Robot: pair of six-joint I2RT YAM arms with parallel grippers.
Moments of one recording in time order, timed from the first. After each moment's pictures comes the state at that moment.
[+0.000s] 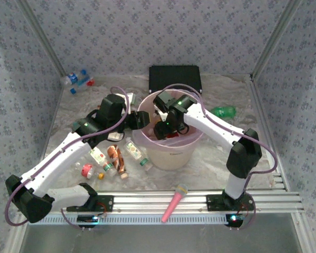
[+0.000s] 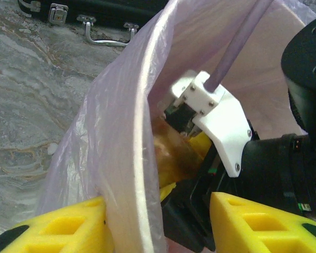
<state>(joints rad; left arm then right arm) -0.70 1.17 1.19 -0.62 0.13 -0.67 0.78 1.77 1.63 -1.15 -0.02 0.25</state>
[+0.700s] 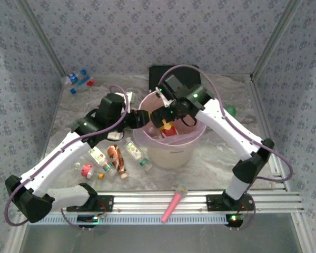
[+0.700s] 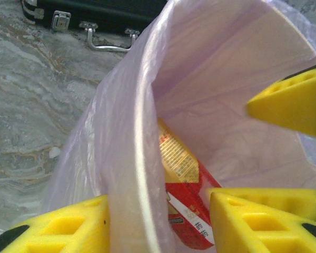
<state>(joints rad) -0.70 1.17 1.21 -0.63 0.12 -0.67 0.80 1.66 1.93 -1.27 0.09 0.21</state>
